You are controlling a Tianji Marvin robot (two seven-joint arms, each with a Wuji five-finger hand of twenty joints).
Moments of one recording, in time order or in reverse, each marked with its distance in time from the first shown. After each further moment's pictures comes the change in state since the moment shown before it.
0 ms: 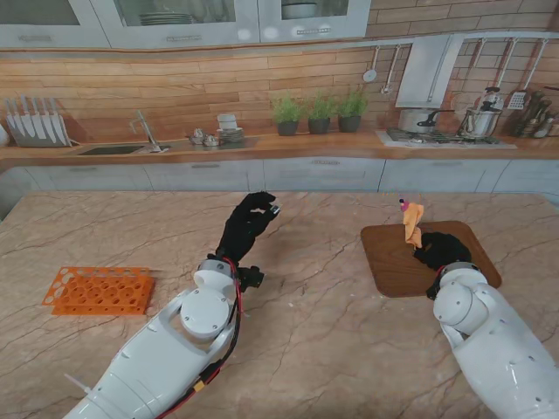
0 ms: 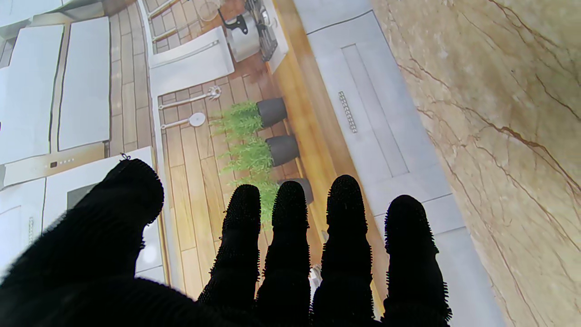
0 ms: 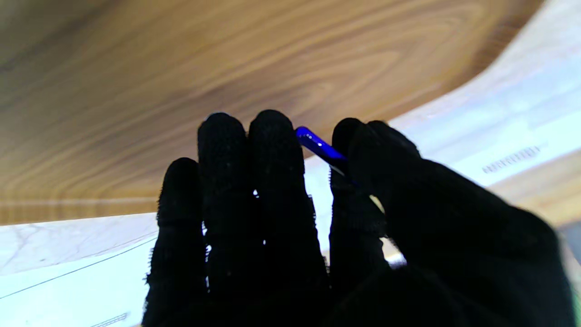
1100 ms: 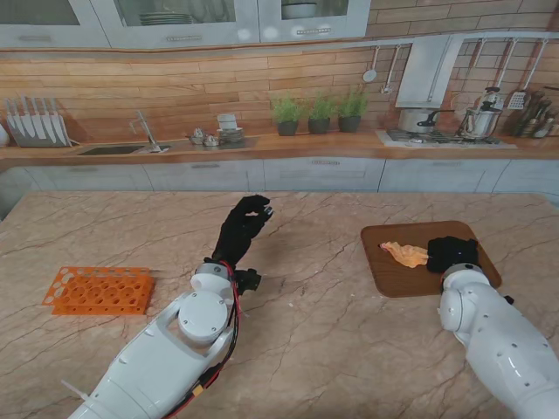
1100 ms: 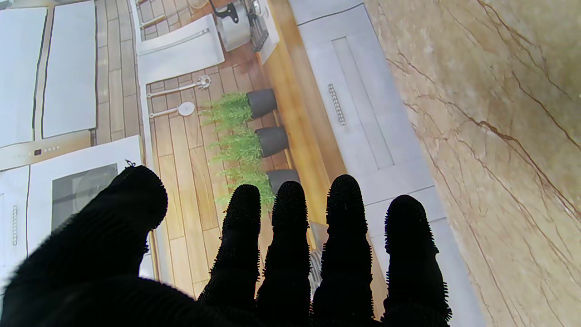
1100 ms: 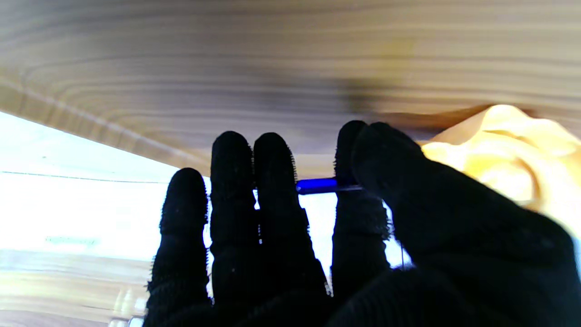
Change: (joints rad) left arm 0.027 0.002 -0.017 -0.024 -0.012 0.031 0.015; right arm 0.111 0.061 -0.169 0.180 -0.286 0.027 -0.039; left_hand 0.000 0.047 -0.003 0.000 0.000 0.000 0.000 0.000 0.000 0.000 0.000 0.000 0.000 0.000 0.019 0.000 0.000 0.000 0.000 0.001; right_hand -0.045 -0.016 0.058 0.029 -0.028 -0.040 0.046 0.018 -0.334 0.040 -0.035 -0.063 -0.256 -0.016 -0.045 -0.026 -0.104 -0.015 0.033 -0.009
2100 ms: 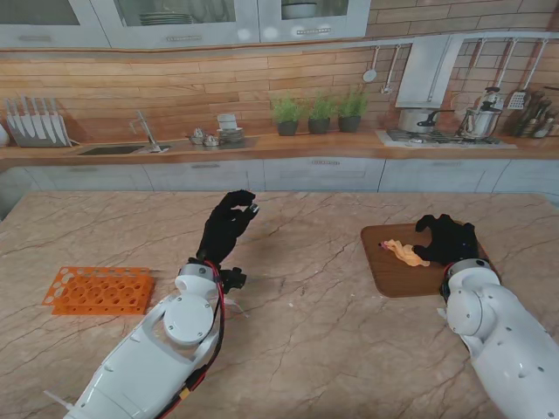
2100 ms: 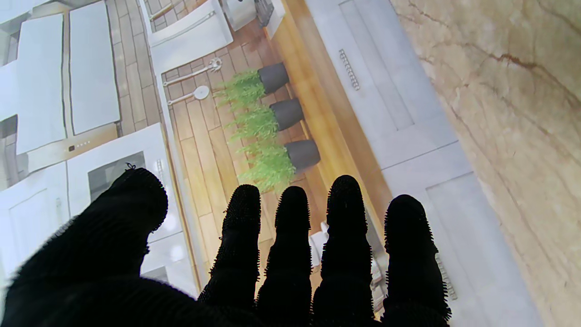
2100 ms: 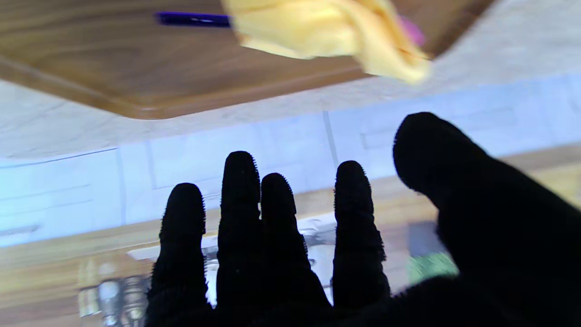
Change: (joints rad) left arm 0.055 0.030 -0.082 -0.055 0.125 -0.049 0.001; right arm -0.191 -0.013 0.214 -0.322 0.068 -0.173 0.010; left_hand 0.000 0.018 -0.012 0.000 0.000 0.000 0.000 -0.010 -0.003 0.026 -0.143 -0.157 0.000 0.000 -0.049 -0.044 0.002 -0.003 -0.032 -0.019; right_hand -0.197 -0.090 0.042 0.122 -0.371 0.037 -0.213 0.139 -0.396 -0.004 -0.137 -0.015 -0.153 -0.067 -0.252 -0.130 -0.104 -0.001 -0.162 -0.023
